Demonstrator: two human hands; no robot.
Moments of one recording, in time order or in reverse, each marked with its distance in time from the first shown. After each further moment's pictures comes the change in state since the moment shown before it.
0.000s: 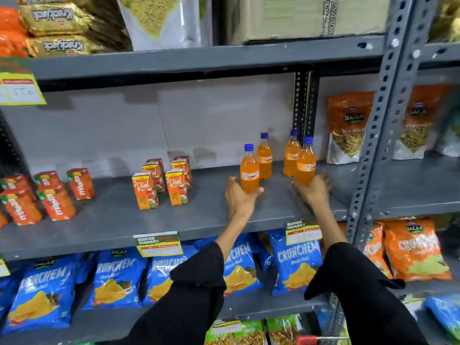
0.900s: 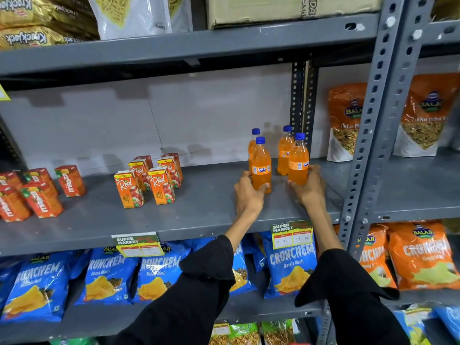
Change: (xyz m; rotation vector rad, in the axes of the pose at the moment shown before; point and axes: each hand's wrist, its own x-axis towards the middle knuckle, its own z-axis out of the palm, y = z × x) left_hand -0.002 0.019 0.067 0.040 -0.040 0.005; right_hand 0.031 0.019 -0.004 0.144 -0.065 -0.059
